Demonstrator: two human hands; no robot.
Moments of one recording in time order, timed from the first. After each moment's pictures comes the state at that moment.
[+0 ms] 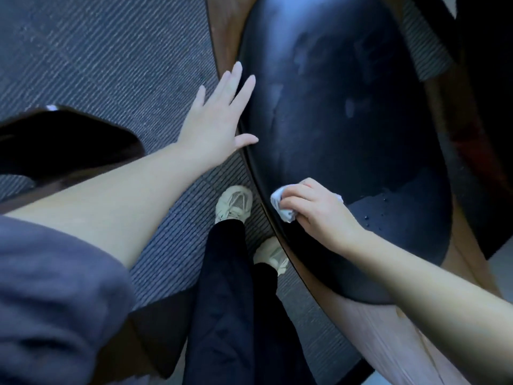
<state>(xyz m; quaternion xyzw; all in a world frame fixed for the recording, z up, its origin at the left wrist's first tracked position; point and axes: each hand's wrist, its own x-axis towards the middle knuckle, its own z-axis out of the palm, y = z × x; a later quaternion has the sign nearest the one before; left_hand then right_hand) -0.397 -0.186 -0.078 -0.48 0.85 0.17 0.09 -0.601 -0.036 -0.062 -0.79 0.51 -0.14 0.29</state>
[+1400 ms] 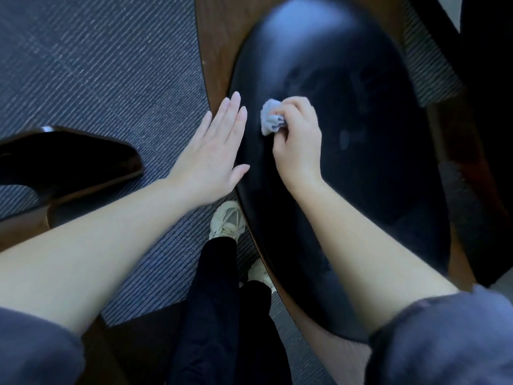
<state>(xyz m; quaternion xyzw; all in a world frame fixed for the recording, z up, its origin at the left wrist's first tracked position) -0.410 -0.187 -0.067 -0.45 0.87 0.17 0.11 -0.576 -0.178 -0.088 -0.57 0.71 -0.32 0.25</state>
